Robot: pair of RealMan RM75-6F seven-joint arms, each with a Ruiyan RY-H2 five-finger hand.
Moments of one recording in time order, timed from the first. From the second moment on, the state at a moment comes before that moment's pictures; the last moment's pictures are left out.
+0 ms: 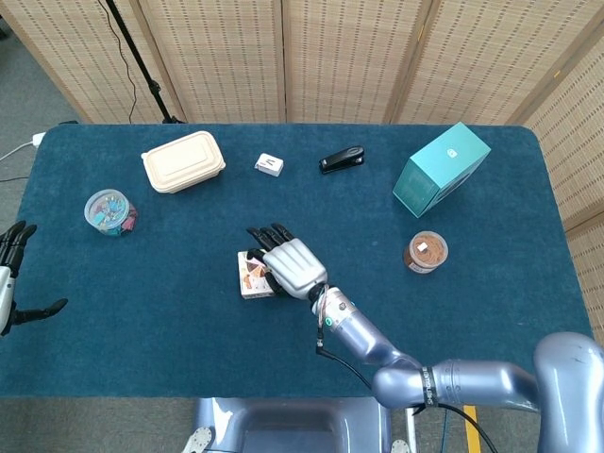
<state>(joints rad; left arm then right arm) -0.21 -0.92 -0.09 -1.92 1.25 1.41 -0.01 1.03 -1.59 0.36 -1.70 -0.82 0.86 -0.62</state>
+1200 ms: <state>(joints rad) -0.20 -0.90 -0.12 -1.91 1.25 1.36 -0.05 1.15 -1.78 0.21 -1.33 -0.97 0.88 -0.64</state>
